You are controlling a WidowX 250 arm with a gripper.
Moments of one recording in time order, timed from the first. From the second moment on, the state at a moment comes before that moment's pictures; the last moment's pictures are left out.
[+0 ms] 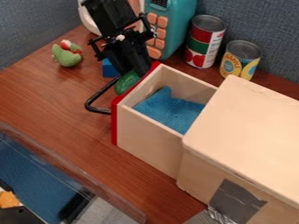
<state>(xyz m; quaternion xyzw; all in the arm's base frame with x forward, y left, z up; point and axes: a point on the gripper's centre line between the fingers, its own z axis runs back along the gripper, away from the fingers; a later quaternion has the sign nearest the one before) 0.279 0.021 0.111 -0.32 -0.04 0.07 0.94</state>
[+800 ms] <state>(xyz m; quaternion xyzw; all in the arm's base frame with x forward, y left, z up) 0.280 -0.011 0.098 -0.36 -0.04 0.01 0.93</state>
